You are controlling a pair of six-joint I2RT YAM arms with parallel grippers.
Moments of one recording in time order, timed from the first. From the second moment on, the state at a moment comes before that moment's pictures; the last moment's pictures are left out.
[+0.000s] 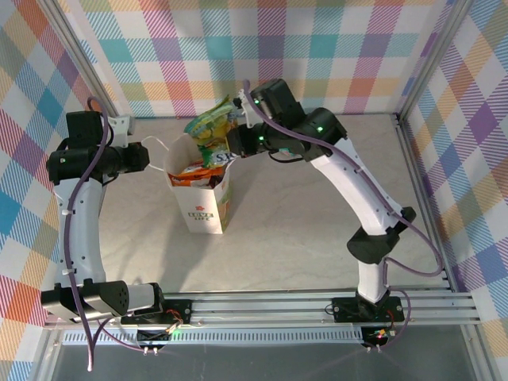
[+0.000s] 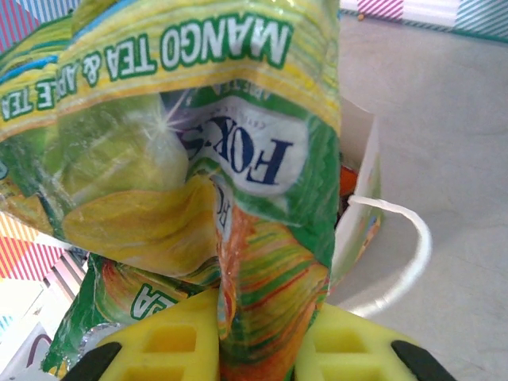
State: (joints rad) left arm 0.17 1.29 1.63 -1.18 0.32 0.02; right arm 0.85 1.91 2.47 -1.21 -0.12 0.38
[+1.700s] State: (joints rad) left arm 0.17 1.26 1.55 -1.15 0.27 0.05; right arm 0.86 2.15 2.49 -1.14 -0.21 0.48
